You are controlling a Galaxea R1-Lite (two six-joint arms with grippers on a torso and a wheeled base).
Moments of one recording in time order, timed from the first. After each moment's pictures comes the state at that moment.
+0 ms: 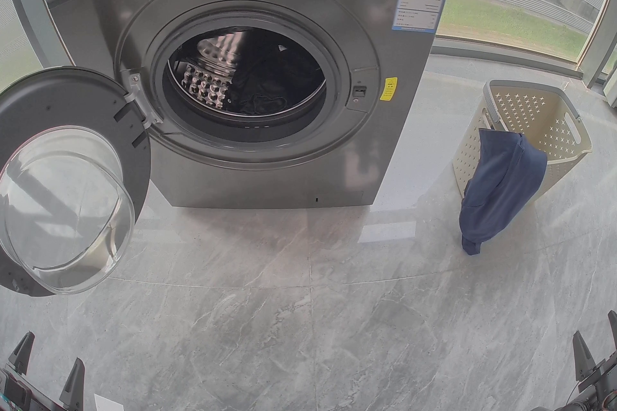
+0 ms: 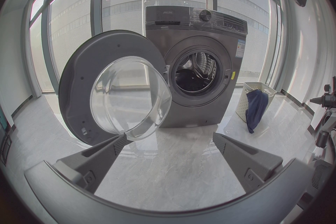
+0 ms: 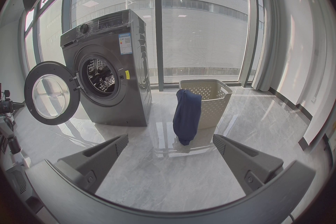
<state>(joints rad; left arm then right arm) 0.00 0.01 -0.02 0.00 -0.01 0.00 0.01 0.01 -0.02 0.00 -0.04 0.01</state>
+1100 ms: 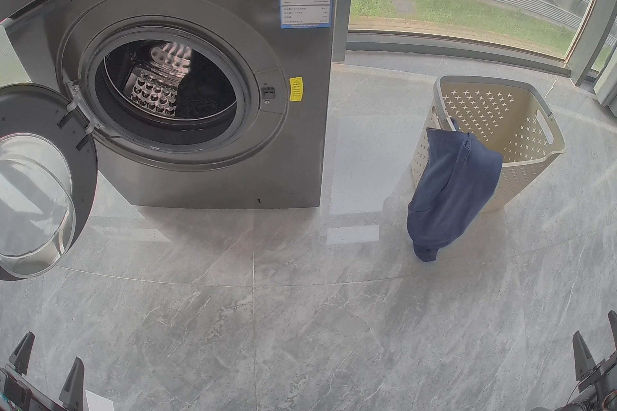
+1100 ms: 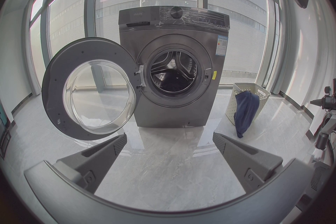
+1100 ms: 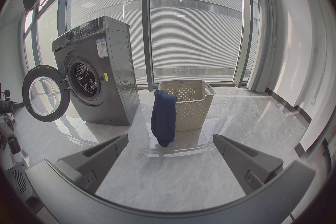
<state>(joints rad) 0.00 0.01 -0.02 0.00 -0.01 -0.01 0.01 0.01 -0.02 0.00 -0.04 0.01</state>
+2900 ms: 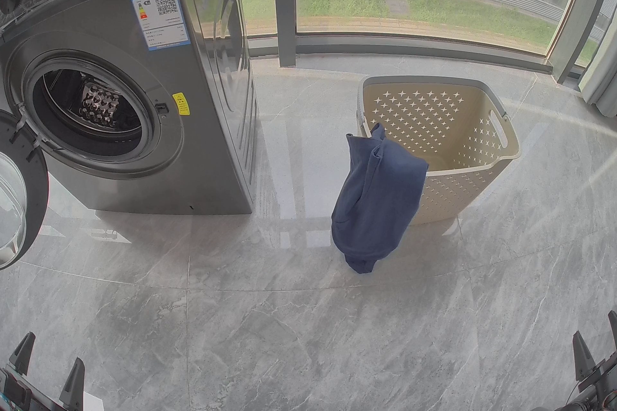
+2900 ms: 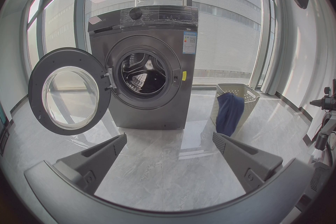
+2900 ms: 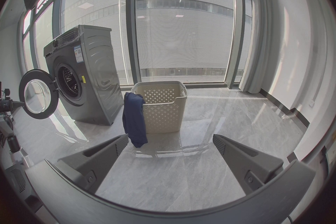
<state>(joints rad) 0.00 0.02 -0.02 0.00 -0.01 -0.01 0.01 0.02 -0.02 0.00 -0.04 0.01</state>
